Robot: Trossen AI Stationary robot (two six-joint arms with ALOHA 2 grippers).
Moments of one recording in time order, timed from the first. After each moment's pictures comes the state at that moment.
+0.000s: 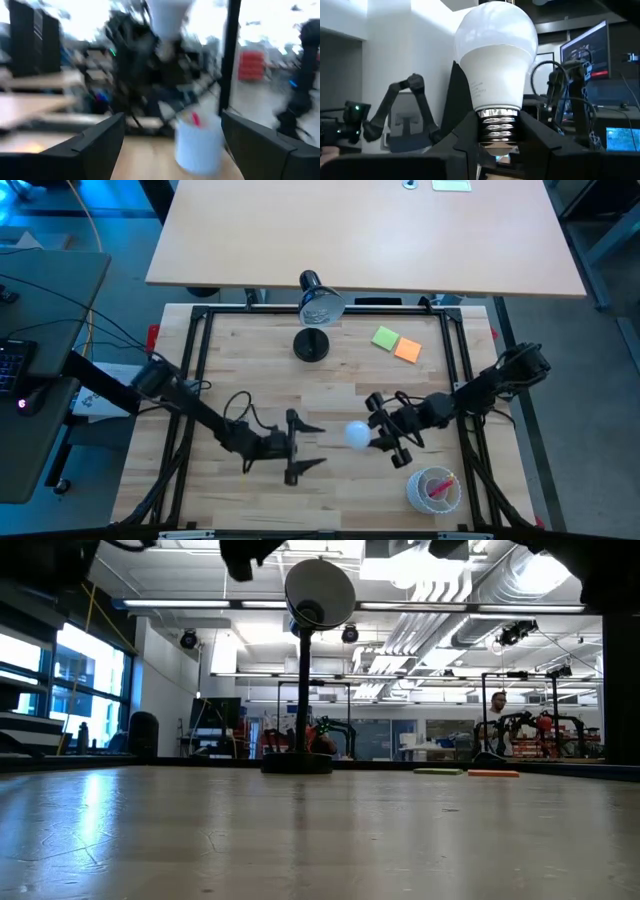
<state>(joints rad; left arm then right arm) -0.54 1.85 0.75 1.41 -0.58 0.13 0.40 1.56 0.49 1.49 -0.01 0.01</state>
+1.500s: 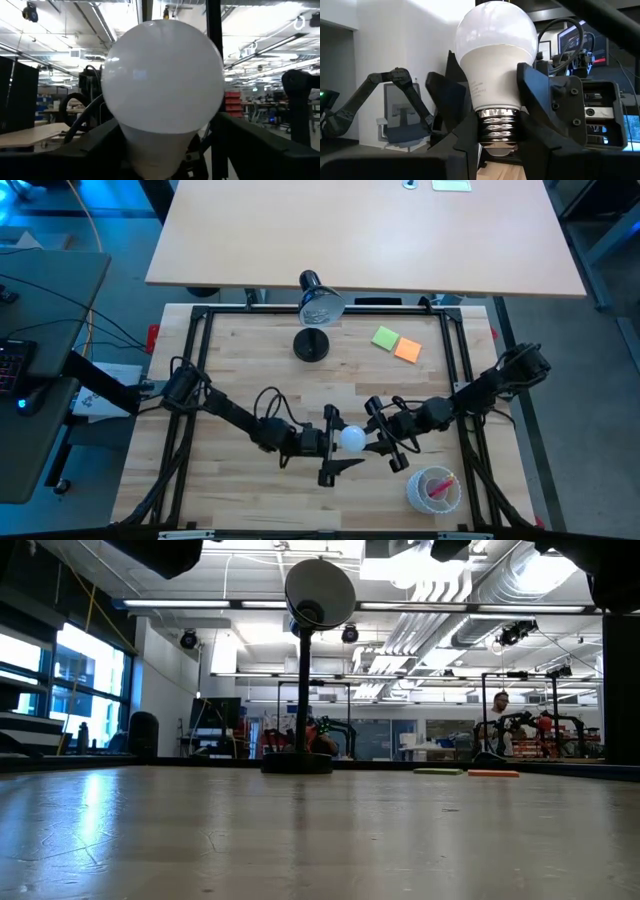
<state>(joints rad) -0.40 2.05 1.17 1.37 -0.29 0.16 0.42 1.56 0.50 1.42 0.05 0.00</state>
